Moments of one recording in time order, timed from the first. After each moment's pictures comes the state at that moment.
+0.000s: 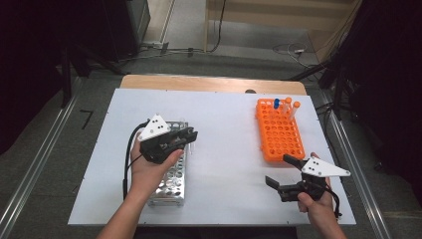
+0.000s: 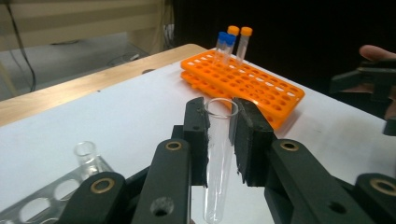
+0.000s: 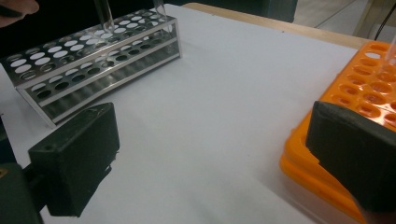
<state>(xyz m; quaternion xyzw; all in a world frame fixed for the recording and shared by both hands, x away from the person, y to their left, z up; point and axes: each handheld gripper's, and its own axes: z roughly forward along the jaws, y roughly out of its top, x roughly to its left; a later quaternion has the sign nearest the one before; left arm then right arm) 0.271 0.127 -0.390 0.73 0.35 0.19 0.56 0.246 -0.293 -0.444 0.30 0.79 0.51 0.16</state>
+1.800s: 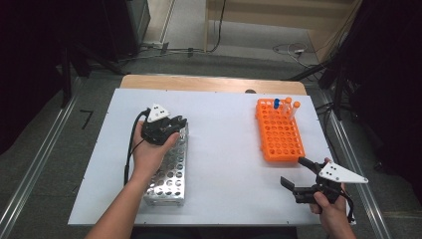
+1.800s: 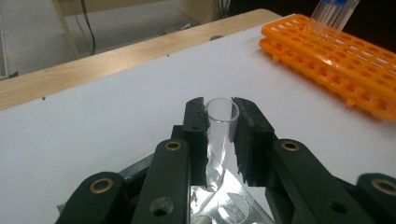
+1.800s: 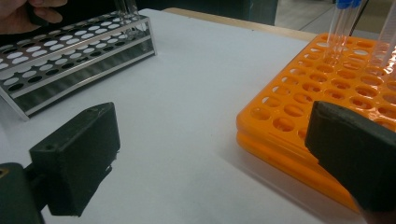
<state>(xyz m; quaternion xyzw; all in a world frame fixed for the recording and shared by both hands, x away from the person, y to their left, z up) 0.330 0.138 -0.426 0.74 0.42 0.23 0.47 0.247 -0.330 -0.456 0.32 0.77 0.52 0.19</state>
